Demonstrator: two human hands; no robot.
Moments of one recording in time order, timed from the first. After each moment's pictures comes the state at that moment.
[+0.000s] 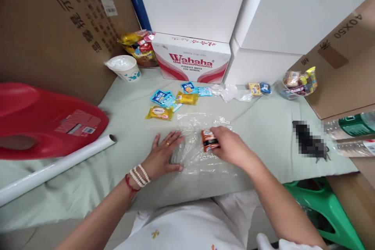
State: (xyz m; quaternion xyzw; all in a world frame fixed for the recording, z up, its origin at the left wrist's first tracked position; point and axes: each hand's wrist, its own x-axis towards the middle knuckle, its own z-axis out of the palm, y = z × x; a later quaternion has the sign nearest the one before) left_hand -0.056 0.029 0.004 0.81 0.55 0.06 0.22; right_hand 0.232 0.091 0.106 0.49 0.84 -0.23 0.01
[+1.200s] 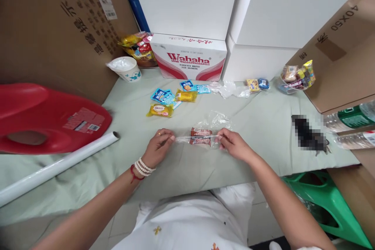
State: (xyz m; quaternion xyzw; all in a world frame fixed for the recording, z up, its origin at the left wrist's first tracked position) left_hand -0.054 0.039 0.005 0.69 0.57 0.35 0.27; right_hand 0.270 0.074 0.064 0.50 0.67 -0.53 -0.16
